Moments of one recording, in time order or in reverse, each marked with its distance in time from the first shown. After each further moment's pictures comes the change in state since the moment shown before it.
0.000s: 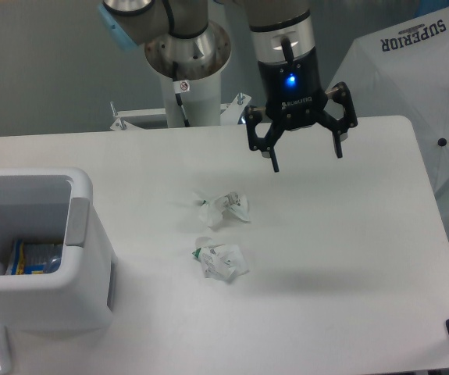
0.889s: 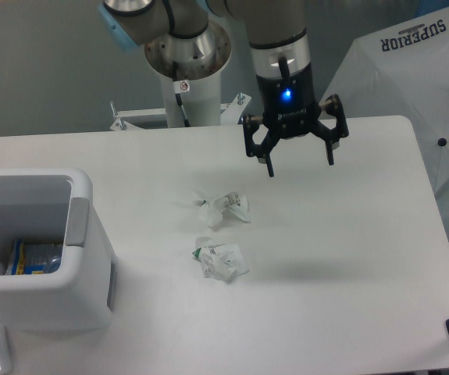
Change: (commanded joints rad) arm -0.017 -0.032 -0.113 0.071 0.003 0.008
